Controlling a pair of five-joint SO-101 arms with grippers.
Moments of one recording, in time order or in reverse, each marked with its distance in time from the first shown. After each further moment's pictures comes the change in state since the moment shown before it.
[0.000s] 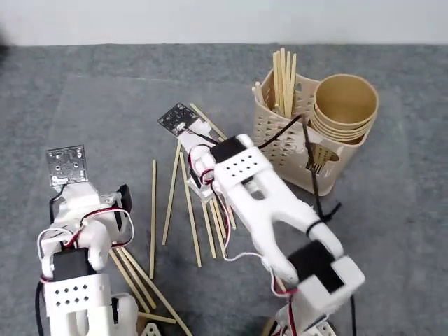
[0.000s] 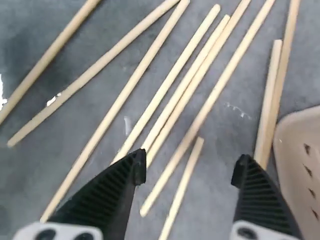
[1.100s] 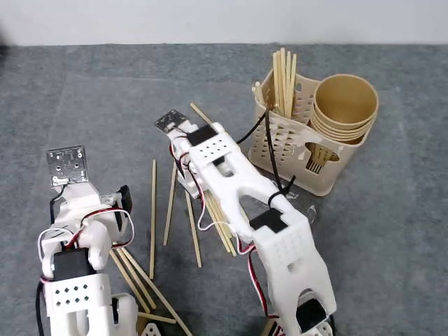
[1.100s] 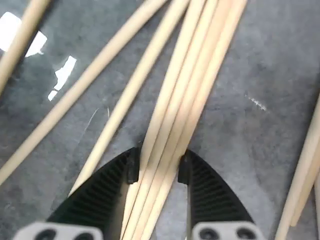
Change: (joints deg) left arm 0.0 0.0 0.3 0.0 0.0; right arm -1.1 32.6 -32.4 14.2 -4.0
